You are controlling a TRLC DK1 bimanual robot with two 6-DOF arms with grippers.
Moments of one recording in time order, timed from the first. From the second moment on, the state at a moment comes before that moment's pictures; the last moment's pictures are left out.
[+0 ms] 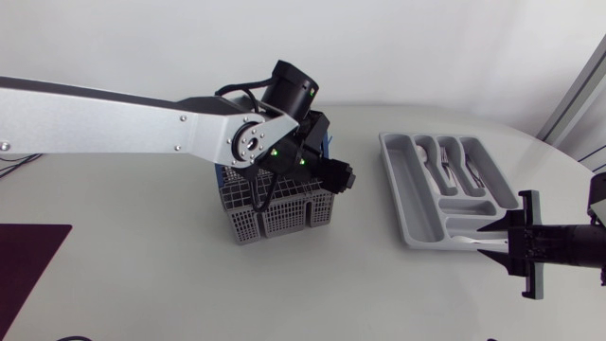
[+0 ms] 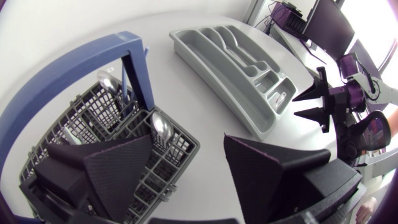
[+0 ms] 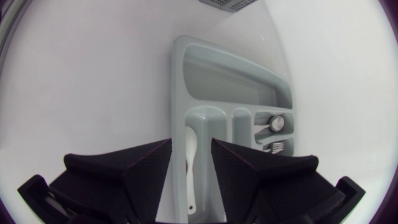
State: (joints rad) left arm -0.70 1.89 1.35 -0.25 0.14 -0.13; right arm -0.51 1.37 0.55 -0.33 -0.56 -1.95
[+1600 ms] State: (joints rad) left arm -0.75 1.92 1.32 -0.14 -0.02 -0.12; right arm -0.12 0.99 0.40 -0.35 -0.65 -1.42
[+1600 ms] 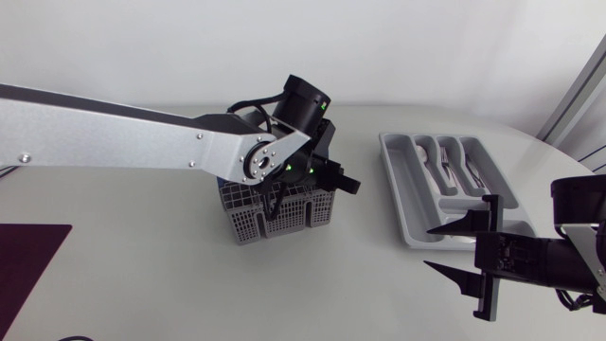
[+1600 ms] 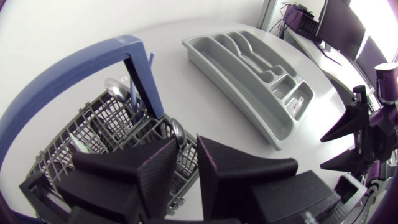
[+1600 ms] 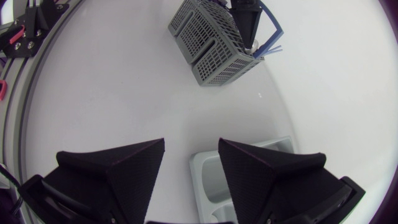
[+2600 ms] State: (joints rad) left arm -0.75 1.88 1.29 -0.13 0.07 -0.04; right arm -0.10 0.97 0.37 -0.35 -0.65 -1.42
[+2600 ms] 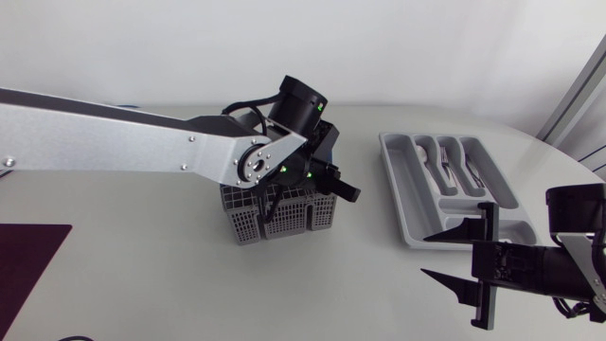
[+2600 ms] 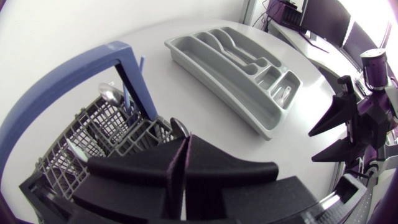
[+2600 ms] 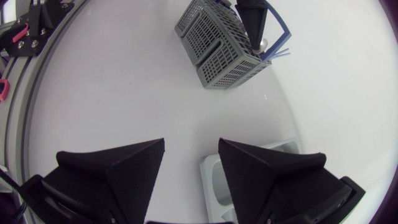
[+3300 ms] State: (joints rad) left arm -0.66 1.71 1.17 -0.04 0.35 -0.04; right arm 0.05 0.96 0.39 -0.31 -0.61 -1.22
